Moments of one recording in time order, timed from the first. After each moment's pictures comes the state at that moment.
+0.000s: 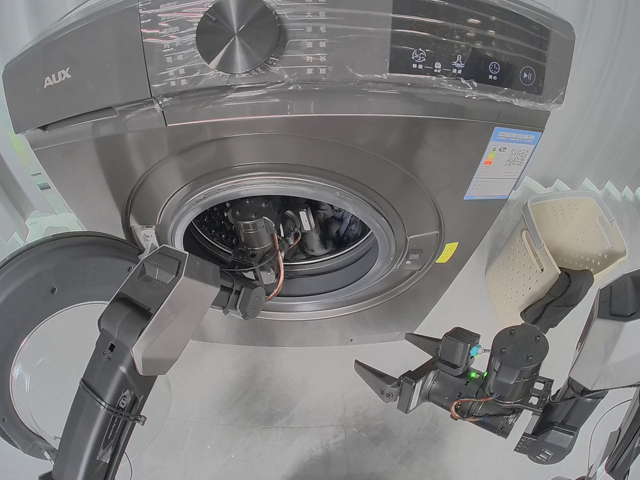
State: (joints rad) left arm -0.43 2.69 -1.88 -1.03 0.18 -0.12; right arm 0.79 2.02 -0.28 -1.54 -0.11 0.23
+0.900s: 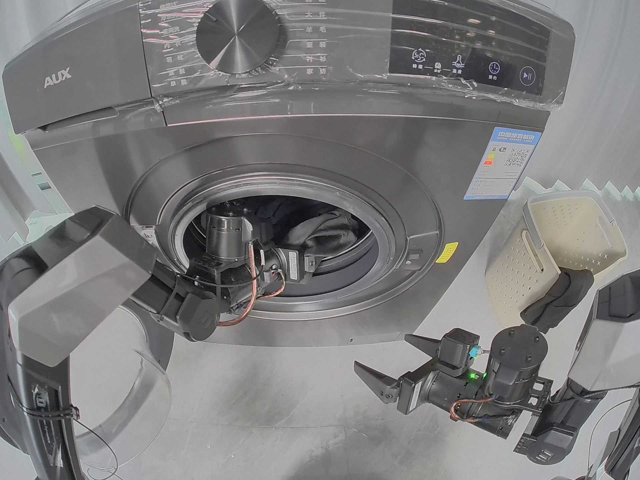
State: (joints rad) left arm -0.47 2.23 -1.18 -0.81 0.00 -0.14; right arm 0.79 2.02 -0.28 -1.54 -0.11 0.23
